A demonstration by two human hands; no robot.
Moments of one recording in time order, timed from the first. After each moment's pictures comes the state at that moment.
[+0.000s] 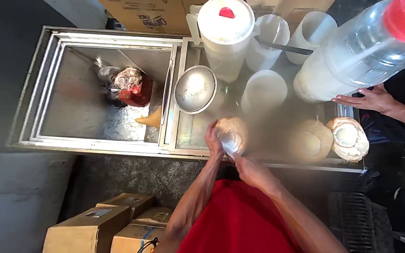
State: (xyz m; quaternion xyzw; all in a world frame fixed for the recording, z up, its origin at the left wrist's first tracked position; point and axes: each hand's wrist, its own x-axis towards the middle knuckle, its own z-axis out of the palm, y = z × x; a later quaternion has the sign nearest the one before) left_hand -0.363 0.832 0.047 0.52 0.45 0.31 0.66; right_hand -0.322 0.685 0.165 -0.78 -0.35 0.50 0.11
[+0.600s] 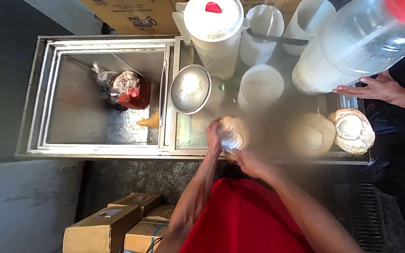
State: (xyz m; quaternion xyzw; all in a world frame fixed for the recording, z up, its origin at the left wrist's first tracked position) left_hand -0.349 0.840 0.058 0.54 0.47 0.18 0.67; right_hand -0.294 0.689 0.166 -0.75 -0.37 0.53 0.12
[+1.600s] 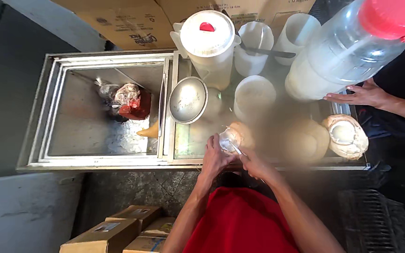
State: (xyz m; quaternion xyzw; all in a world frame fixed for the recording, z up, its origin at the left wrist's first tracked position) left_hand -0.391 0.827 0.080 0.91 0.30 -0.04 0.27; right_hand -0.277 0.667 0.140 -0.75 -0.18 0.57 0.28
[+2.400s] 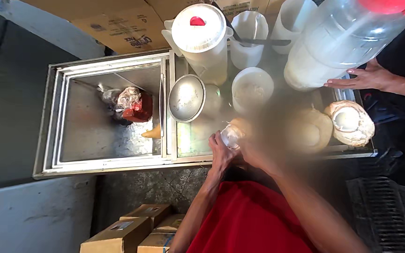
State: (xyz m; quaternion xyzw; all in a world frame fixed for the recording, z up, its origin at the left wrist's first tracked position) left_hand -0.385 0.801 0.053 0.89 0.35 0.08 0.29; right_hand -0.271 0.686 0.167 -0.82 -0.32 0.47 0.11
